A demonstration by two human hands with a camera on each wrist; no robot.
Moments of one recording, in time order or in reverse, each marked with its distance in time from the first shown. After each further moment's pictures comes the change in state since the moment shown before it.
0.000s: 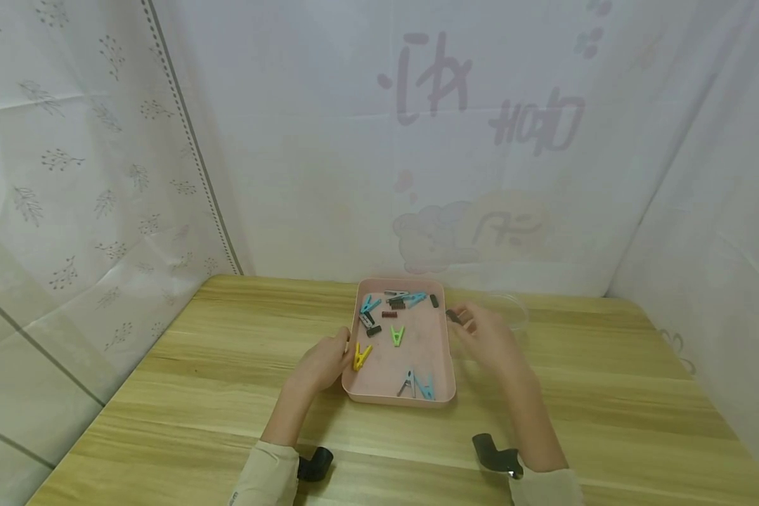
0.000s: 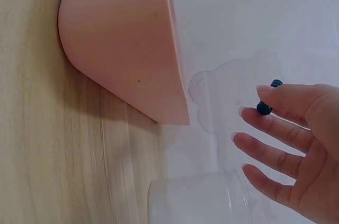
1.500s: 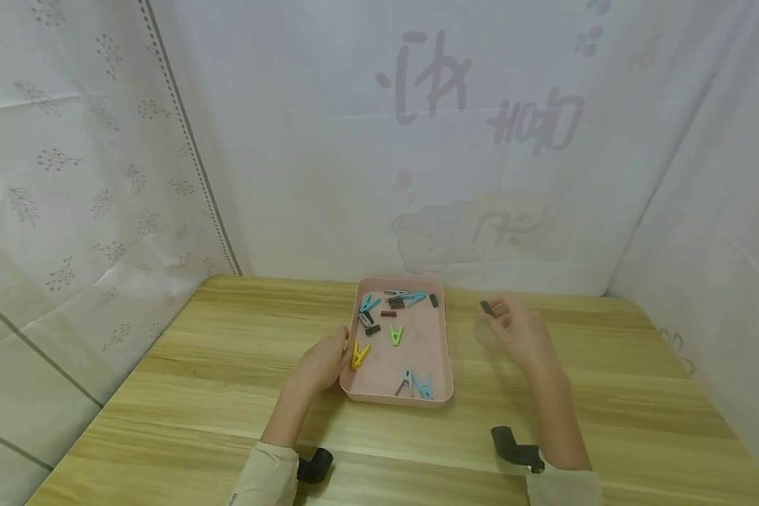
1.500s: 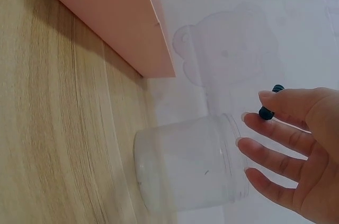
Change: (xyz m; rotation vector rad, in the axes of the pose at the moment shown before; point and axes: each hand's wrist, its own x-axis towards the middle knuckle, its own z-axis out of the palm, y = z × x) left_hand -0.002 0.004 -0.001 0.010 -0.002 -0.023; right_hand -0.009 0.029 -0.032 0.045 0.074 0.075
